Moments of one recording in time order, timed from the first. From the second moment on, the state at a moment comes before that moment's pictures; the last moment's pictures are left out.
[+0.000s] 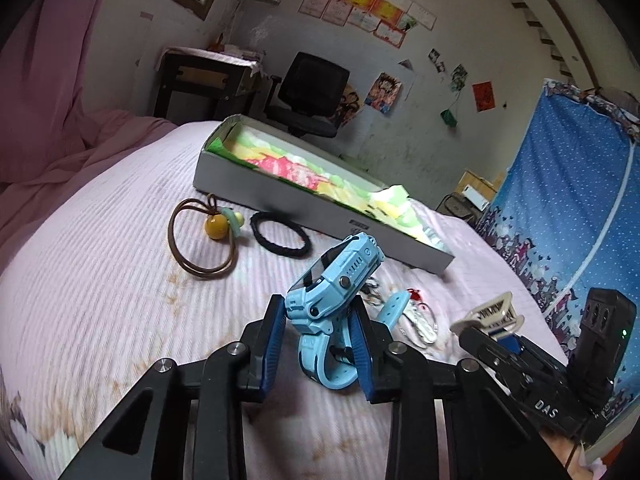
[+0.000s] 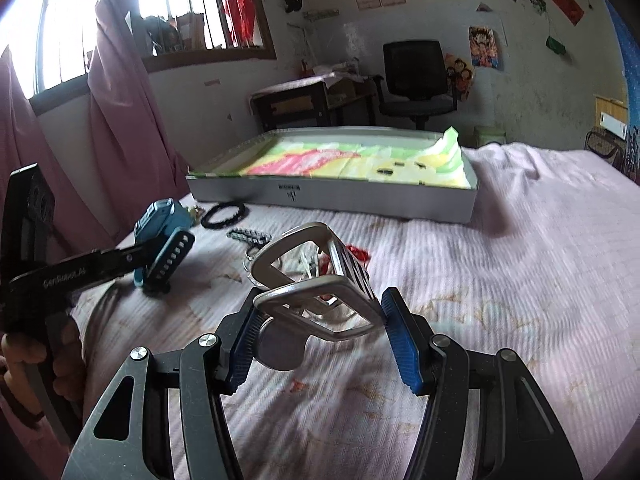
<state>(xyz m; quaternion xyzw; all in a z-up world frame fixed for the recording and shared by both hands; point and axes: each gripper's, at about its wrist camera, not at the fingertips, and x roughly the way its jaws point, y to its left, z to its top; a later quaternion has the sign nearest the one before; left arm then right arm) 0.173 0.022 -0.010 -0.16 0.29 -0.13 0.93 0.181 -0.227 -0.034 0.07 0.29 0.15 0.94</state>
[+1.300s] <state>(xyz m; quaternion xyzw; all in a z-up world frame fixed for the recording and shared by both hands) 0.359 0.004 0.013 -0.16 0.42 -0.06 0.89 0.361 -0.219 -0.032 0.12 0.33 0.09 0.93</state>
